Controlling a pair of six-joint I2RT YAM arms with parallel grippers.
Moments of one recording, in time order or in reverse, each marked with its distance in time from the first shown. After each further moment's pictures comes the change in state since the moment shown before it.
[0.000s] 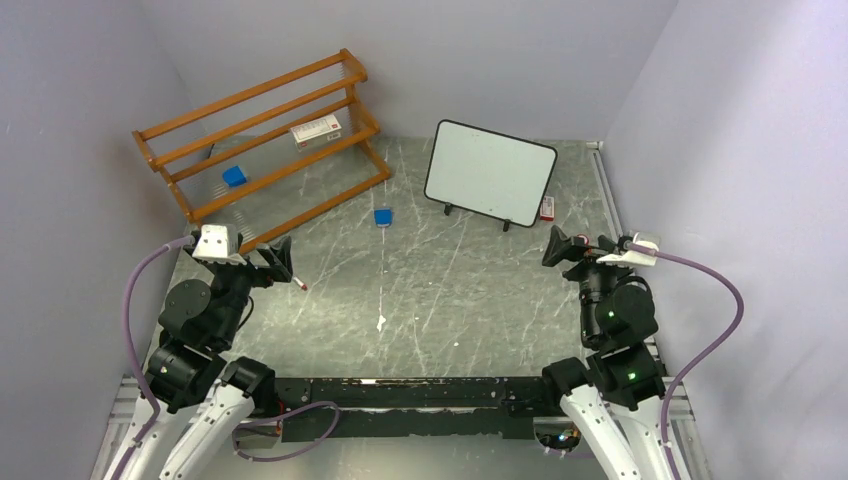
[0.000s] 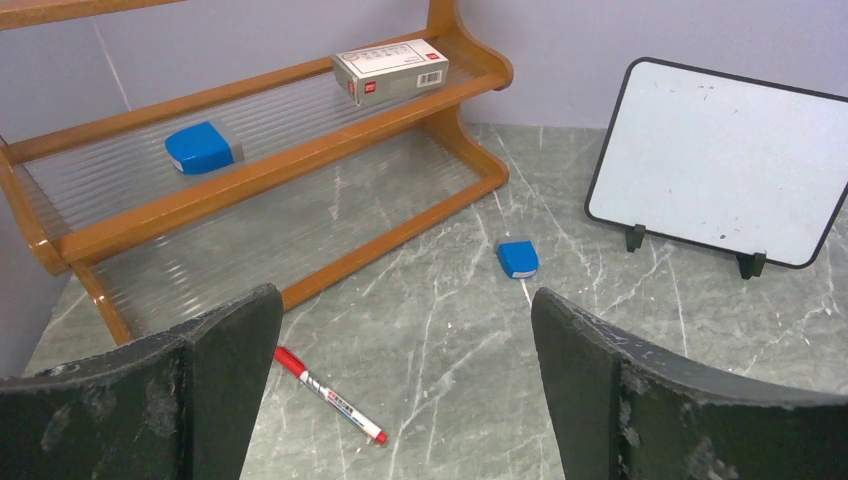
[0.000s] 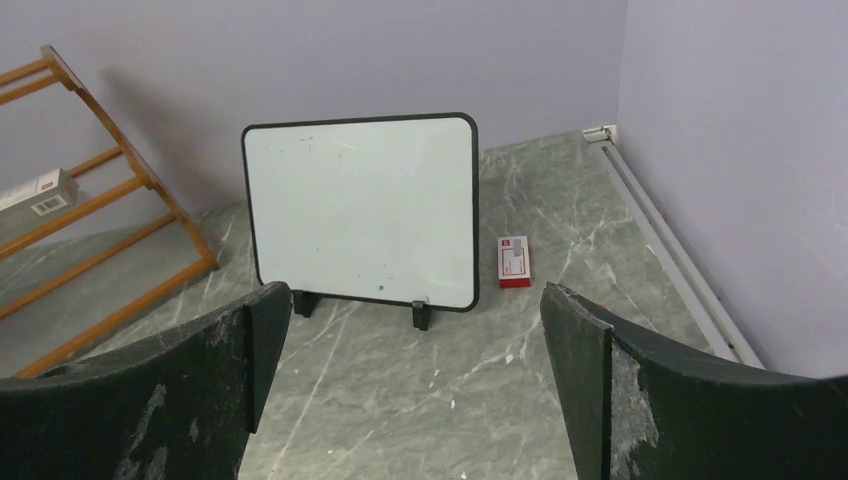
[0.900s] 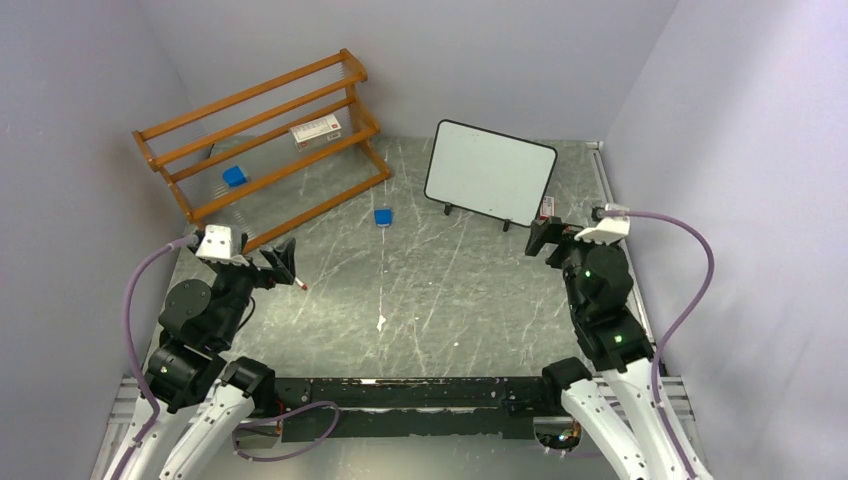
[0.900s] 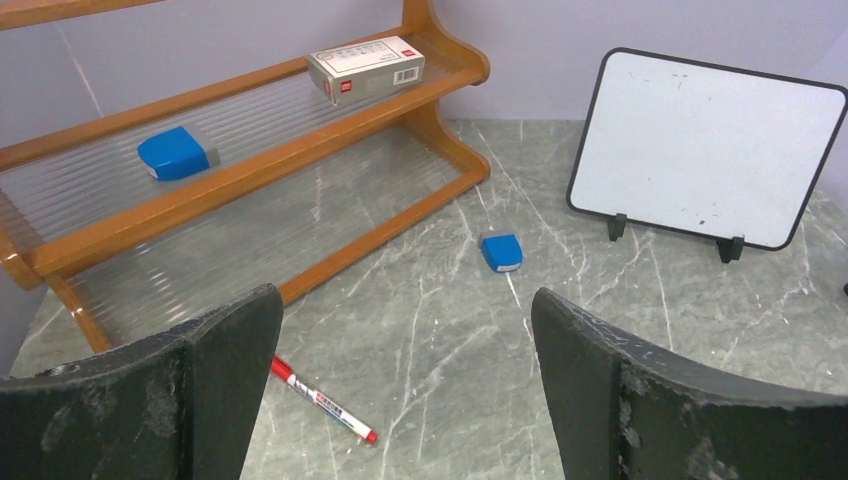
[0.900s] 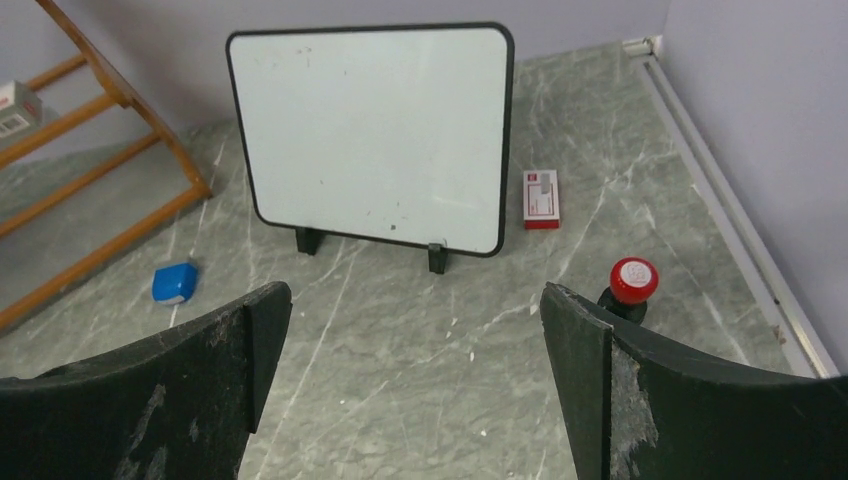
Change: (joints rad) left arm 0.000 0.000 0.000 0.000 0.043 0.005; right arm 0.000 0.201 0.041 -0.027 -0.048 0.061
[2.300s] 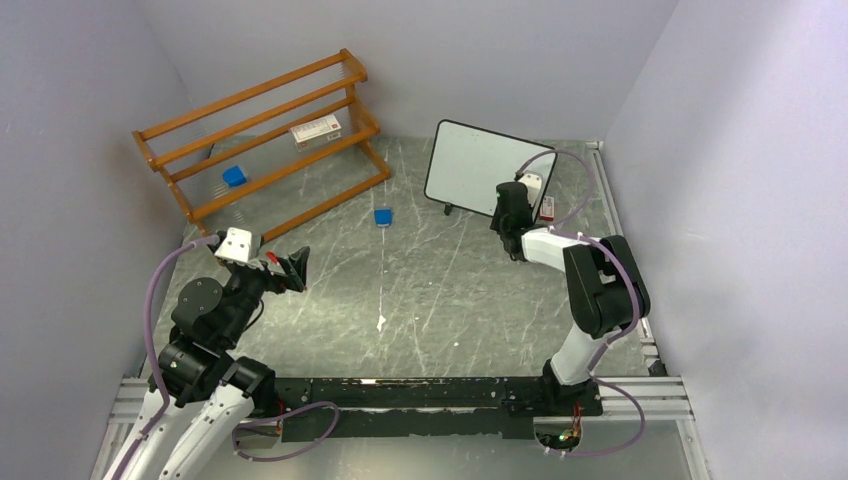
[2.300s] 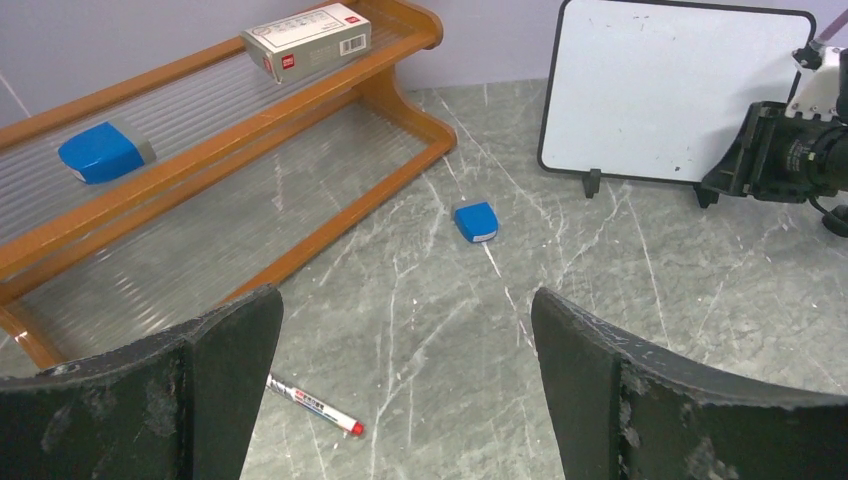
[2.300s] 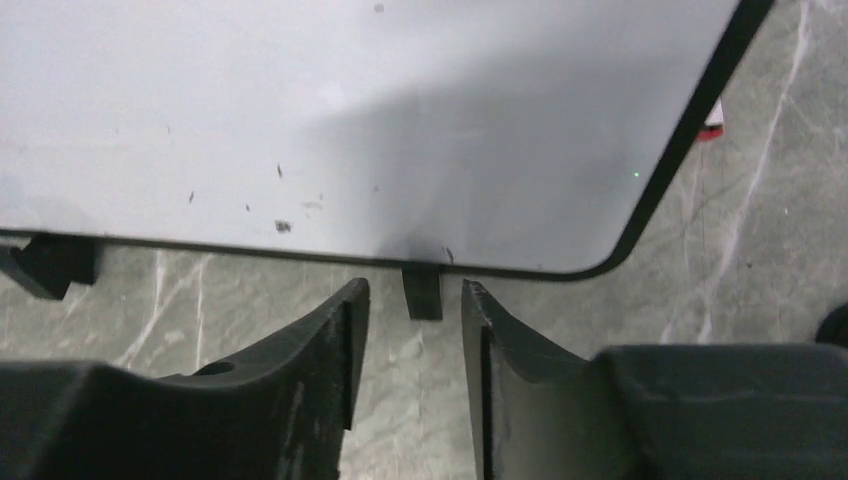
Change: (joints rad) left arm -0.022 0.002 -0.064 0.031 0.098 0.040; right arm -0.048 1.220 0.167 0.473 0.050 0.164
